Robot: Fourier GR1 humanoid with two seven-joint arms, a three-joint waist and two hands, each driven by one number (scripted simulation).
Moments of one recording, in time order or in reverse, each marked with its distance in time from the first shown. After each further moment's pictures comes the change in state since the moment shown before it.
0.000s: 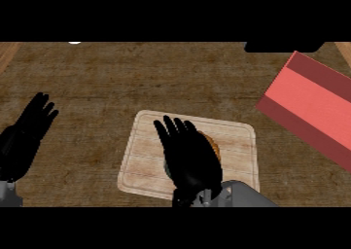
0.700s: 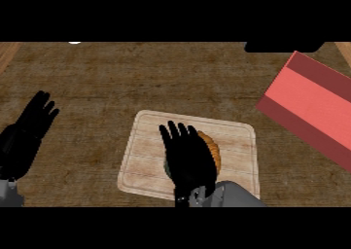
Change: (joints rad) left arm -0.009 -0.028 0.017 -0.017 -0.028 -0.010 0.024; right arm 0.057 0.035 0.006 0.090 0.090 0.028 -0.027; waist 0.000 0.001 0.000
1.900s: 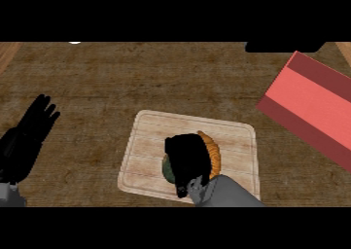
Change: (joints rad) left arm 0.014 -0.058 0.049 -0.001 -0.051 -0.063 -0.002; right arm 0.012 0.014 0.002 0.174 0.104 -0.066 -0.117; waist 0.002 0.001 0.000
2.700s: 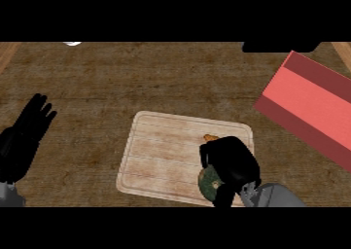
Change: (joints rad) left arm -0.009 -0.021 0.037 -0.001 -0.023 -0.010 0.014; right arm 0.146 -0.286 -0.052 -0.212 -0.035 0.012 -0.256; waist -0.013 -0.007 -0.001
